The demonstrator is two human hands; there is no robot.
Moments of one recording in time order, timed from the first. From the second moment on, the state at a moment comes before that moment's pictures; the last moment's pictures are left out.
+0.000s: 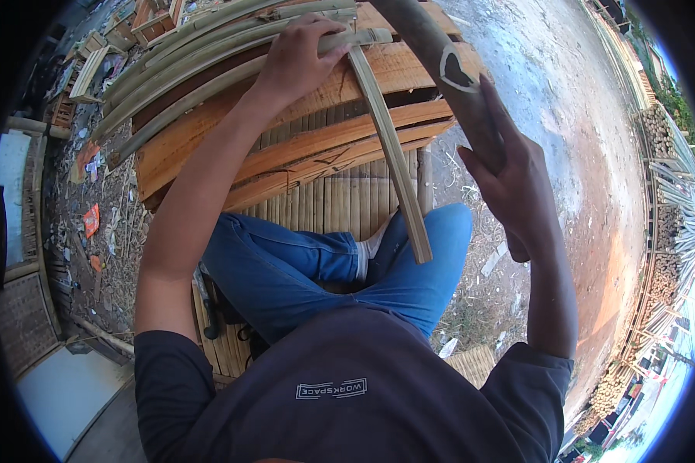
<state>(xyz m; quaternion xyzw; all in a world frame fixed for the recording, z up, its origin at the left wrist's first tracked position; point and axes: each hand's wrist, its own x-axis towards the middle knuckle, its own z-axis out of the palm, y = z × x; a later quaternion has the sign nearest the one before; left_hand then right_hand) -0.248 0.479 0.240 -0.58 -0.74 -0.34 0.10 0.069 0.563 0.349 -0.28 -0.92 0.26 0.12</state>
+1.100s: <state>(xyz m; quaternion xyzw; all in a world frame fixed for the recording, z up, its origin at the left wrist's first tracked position) -0.242 0.474 0.235 -0.66 -0.73 -0.13 0.14 0.064 0.566 0.347 -0.26 -0.93 0.24 0.10</state>
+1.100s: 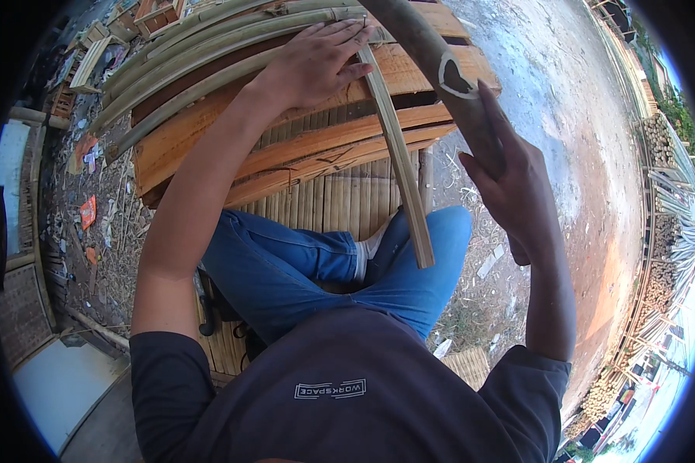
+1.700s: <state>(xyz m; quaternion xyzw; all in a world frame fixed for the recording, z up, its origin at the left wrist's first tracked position) -0.242 0.474 0.229 -0.65 -0.73 -0.14 0.14 0.041 0.573 0.357 -0.25 -0.94 0.21 0.14</state>
